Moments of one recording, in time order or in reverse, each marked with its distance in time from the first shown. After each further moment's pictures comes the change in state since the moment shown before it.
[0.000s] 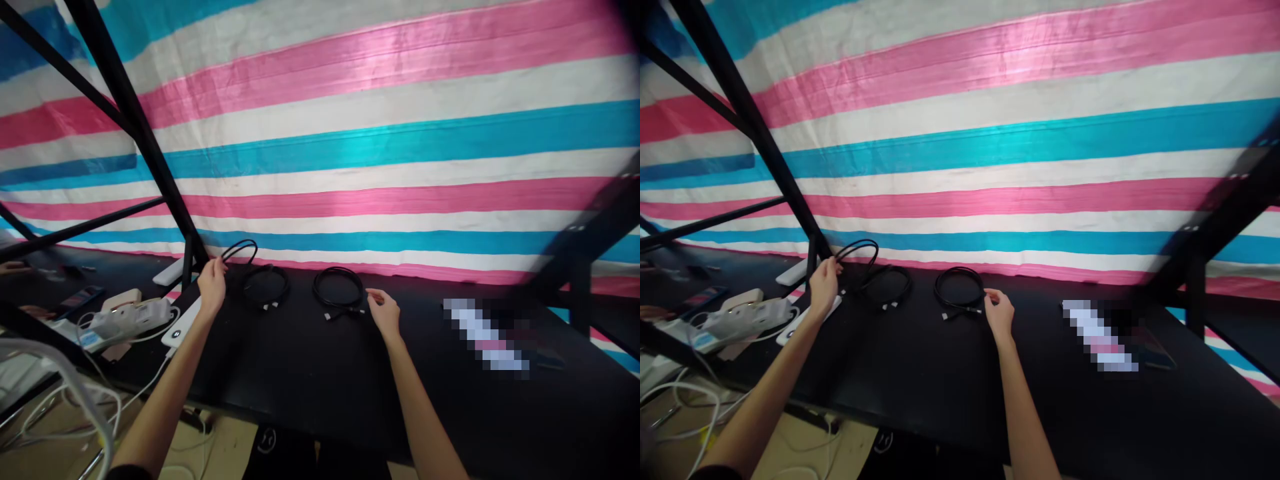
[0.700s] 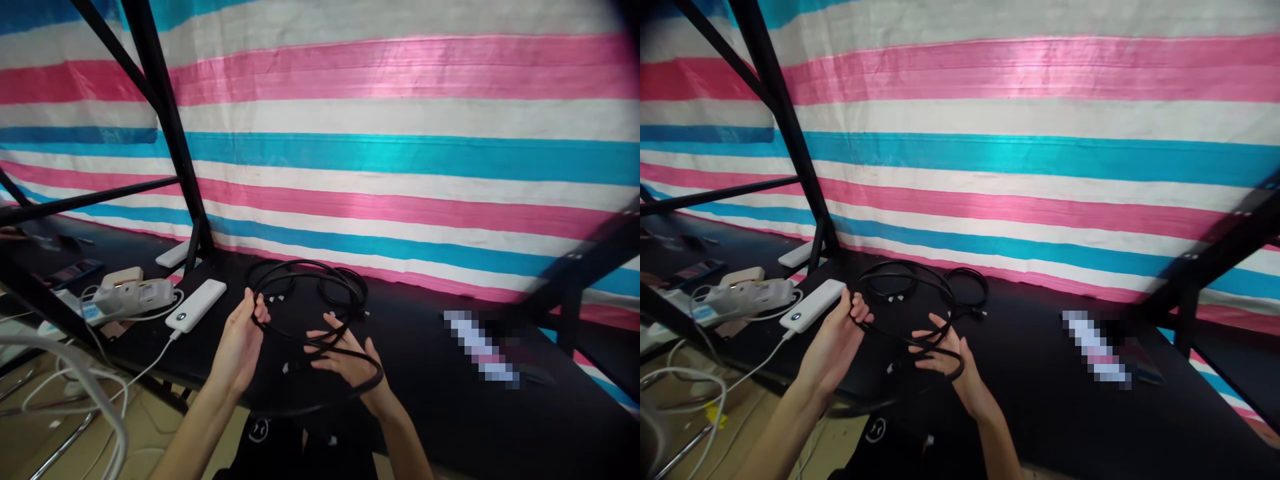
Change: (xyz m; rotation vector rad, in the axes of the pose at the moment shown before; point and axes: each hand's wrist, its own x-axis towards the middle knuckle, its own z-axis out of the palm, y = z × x) left_hand -0.121 0.117 -0.044 -1.196 -0.188 -0.767; right_hand -0.150 -0.133 -0.013 0.984 -0.997 0.310
